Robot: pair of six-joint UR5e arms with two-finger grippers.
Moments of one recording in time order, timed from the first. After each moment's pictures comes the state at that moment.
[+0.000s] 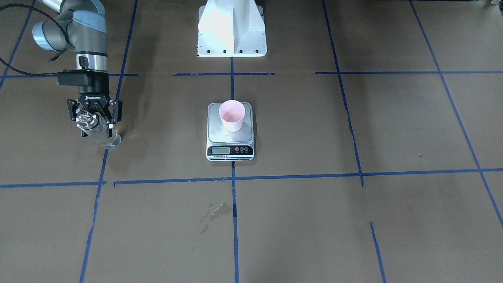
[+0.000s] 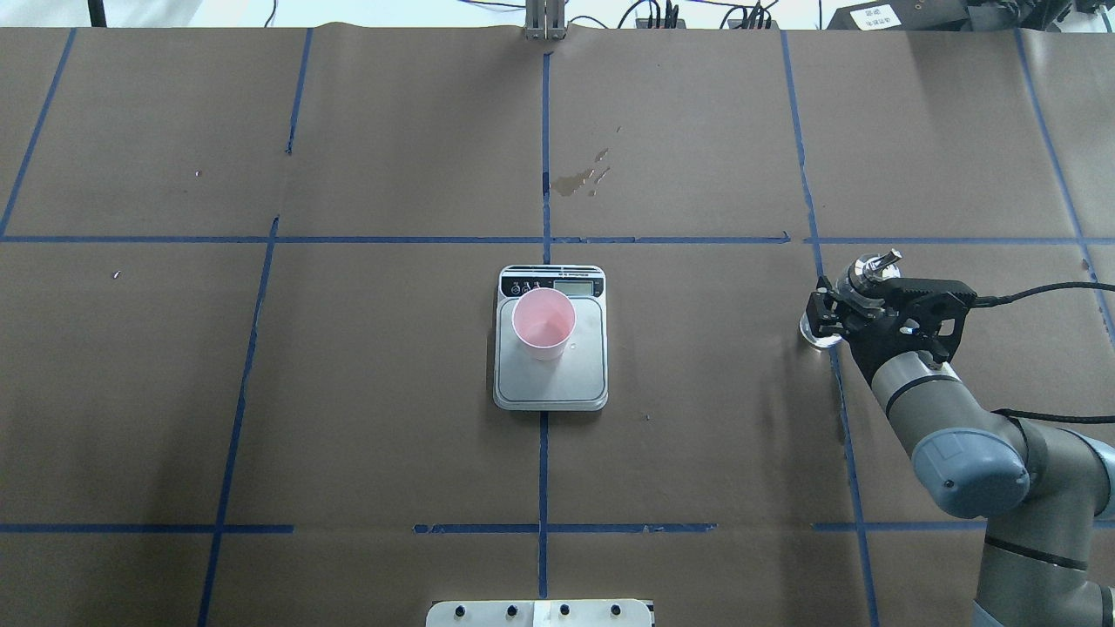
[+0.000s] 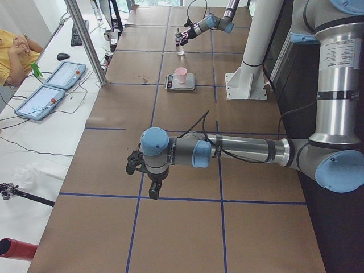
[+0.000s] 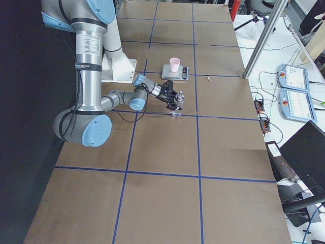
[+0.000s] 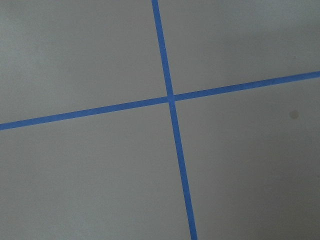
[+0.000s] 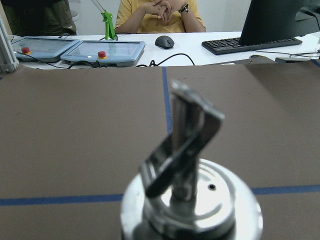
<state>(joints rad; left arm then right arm) -1.57 -1.52 -1.69 -1.61 -2.35 0.10 0.35 -1.63 1.85 -0.85 0.85 1.33</state>
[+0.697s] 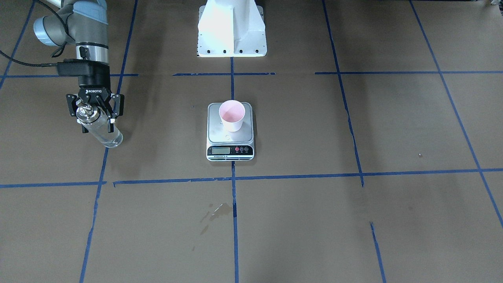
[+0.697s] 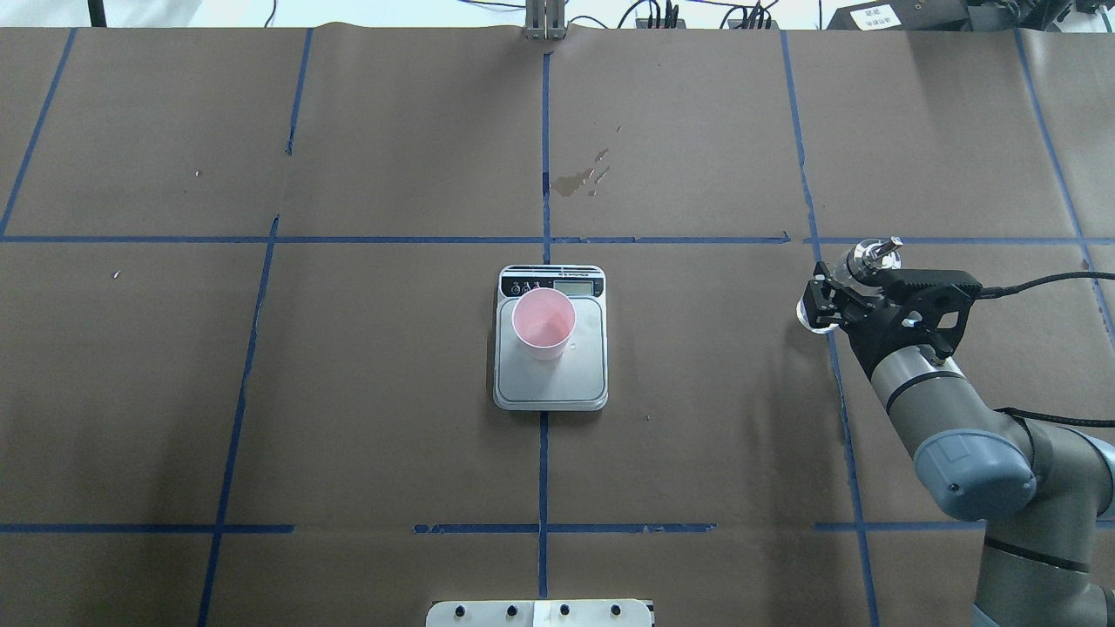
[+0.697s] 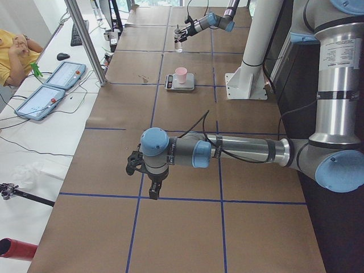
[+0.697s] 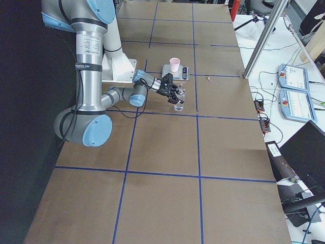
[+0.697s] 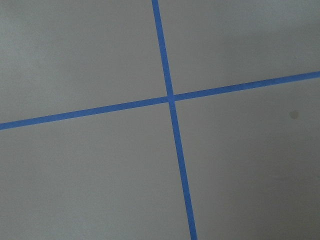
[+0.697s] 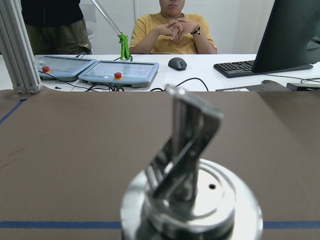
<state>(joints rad) -1.57 -1.52 -1.69 -1.61 -2.35 0.09 0.35 -1.62 1.92 -0.84 0.81 1.20</state>
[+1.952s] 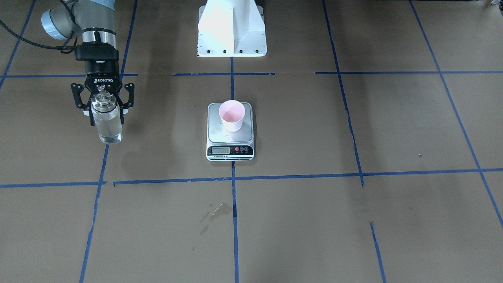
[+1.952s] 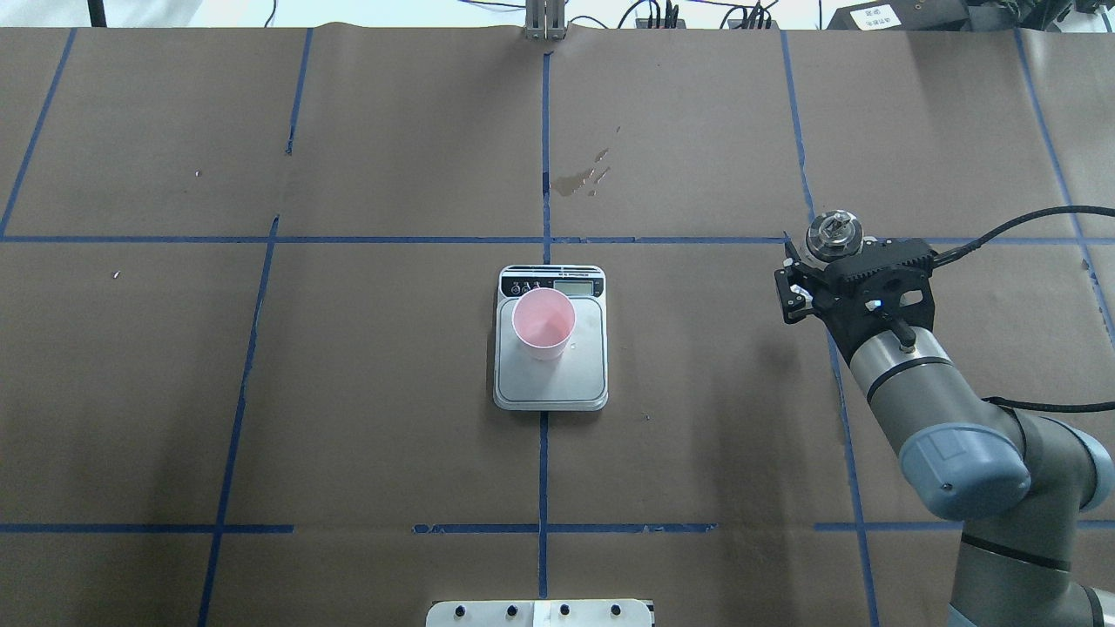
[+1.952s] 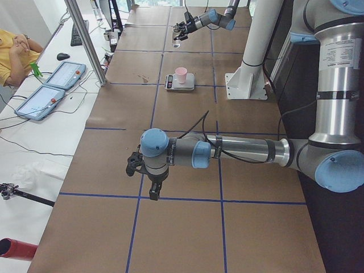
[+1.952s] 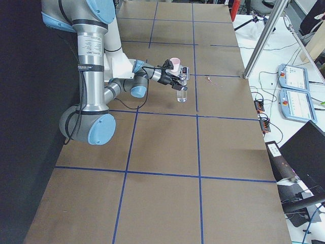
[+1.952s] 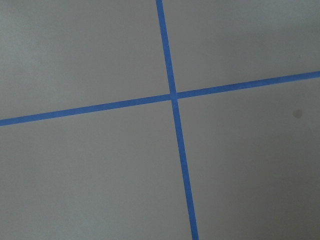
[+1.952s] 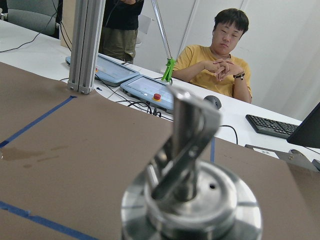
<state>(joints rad) -1.57 -1.52 -1.68 -1.60 -2.35 0.09 0.36 -1.55 1.97 -0.88 0.77 0.84</state>
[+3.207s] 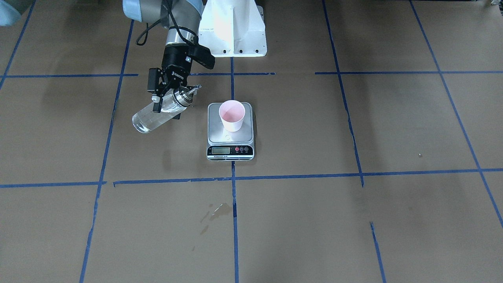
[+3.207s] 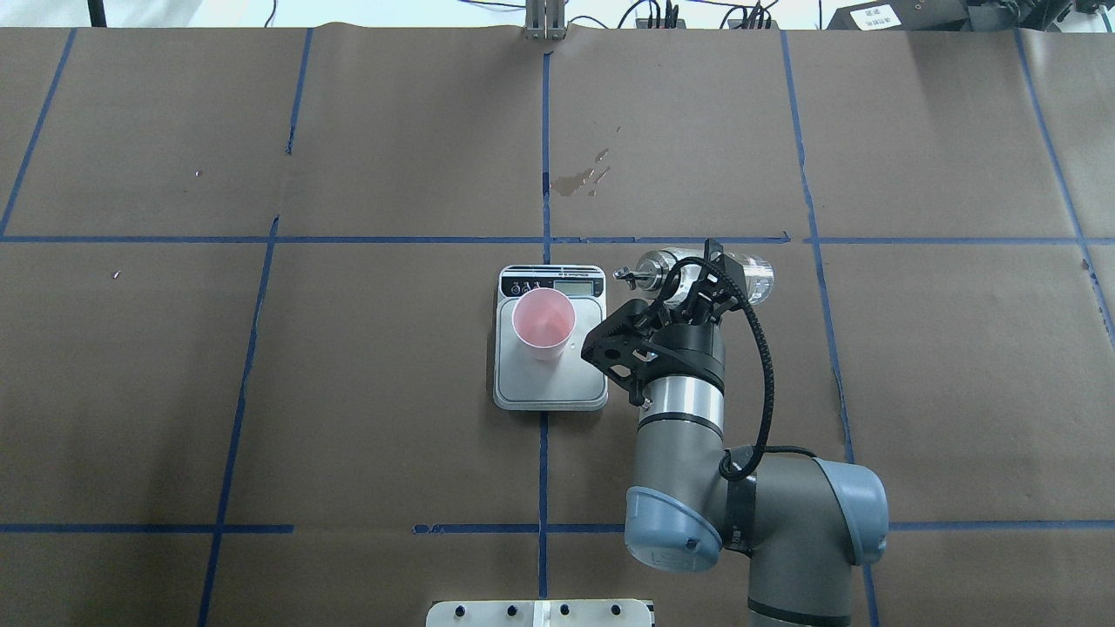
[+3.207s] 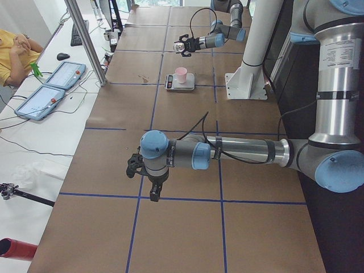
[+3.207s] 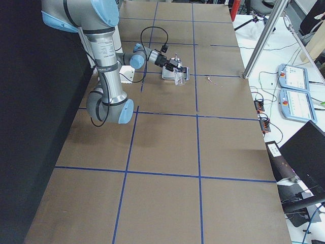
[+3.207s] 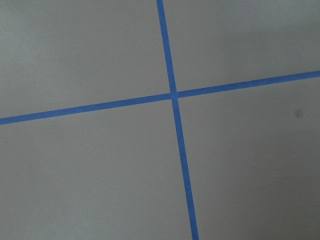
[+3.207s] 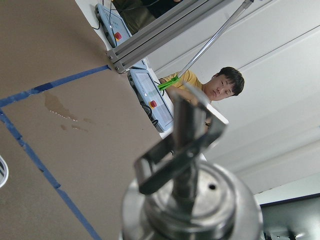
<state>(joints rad) -1.57 -1.52 -1.67 -1.60 -2.35 0.09 0.19 -1.13 1.88 -1.76 0.44 0.68</state>
